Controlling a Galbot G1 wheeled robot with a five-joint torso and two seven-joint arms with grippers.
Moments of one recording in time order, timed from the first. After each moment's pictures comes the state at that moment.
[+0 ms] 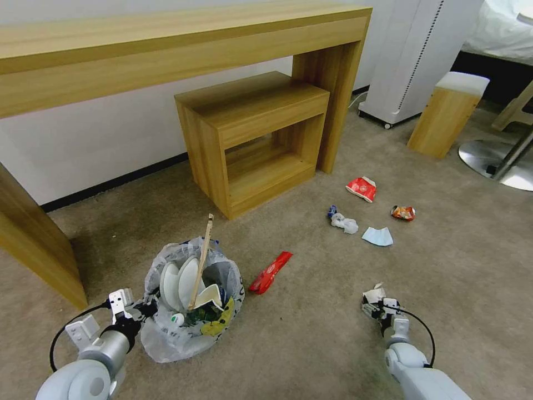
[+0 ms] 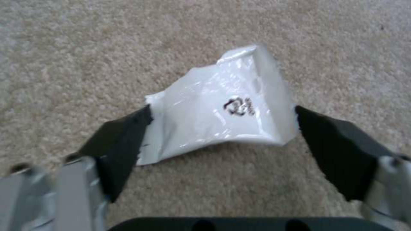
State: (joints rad) left arm 1.59 -1.33 -0.80 -2.08 -0.78 0.50 -0.01; right arm -0.93 1.17 0.16 0.74 0.50 0.30 0.13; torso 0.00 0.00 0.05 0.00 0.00
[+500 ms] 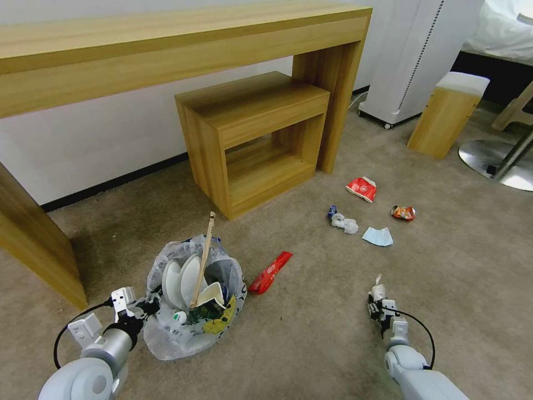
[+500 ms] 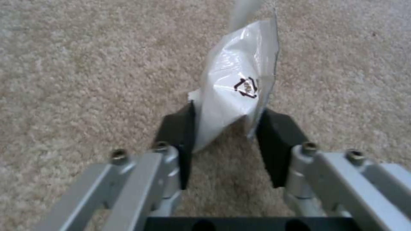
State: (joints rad) left arm 1.58 -1.33 -0.79 -2.06 -0.78 0.49 -0.01; right arm -0.94 1.16 0.16 0.72 0.47 0.34 0.11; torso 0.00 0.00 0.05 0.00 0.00
